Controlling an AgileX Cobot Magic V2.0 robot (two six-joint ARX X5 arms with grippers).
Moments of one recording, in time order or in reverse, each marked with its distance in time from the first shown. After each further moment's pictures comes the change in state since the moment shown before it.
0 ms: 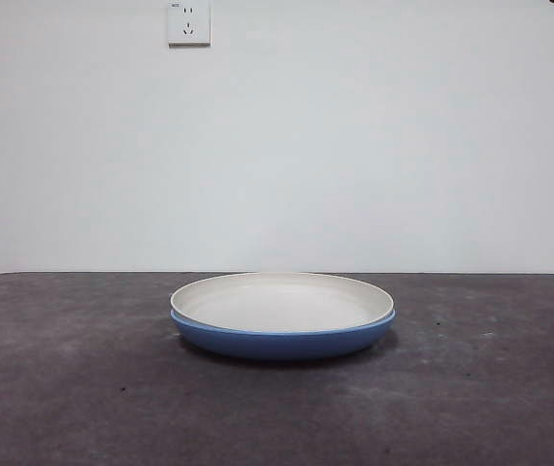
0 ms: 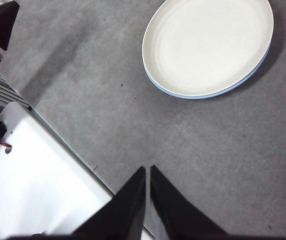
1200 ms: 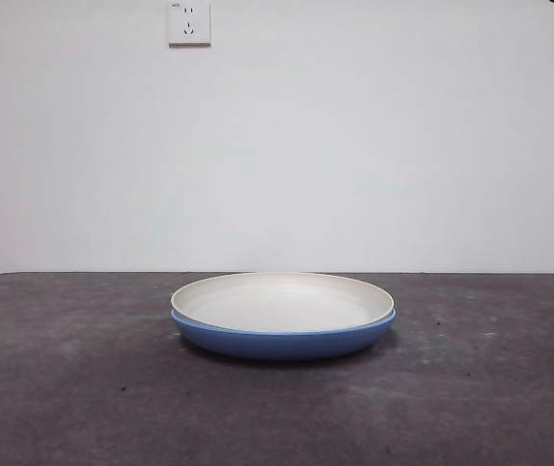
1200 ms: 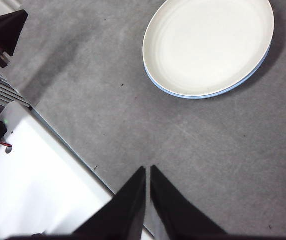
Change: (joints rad) left arm 0.000 0.001 -0.006 -0.061 -0.003 -0.013; right arm 0.000 0.000 0.000 0.000 0.000 0.000
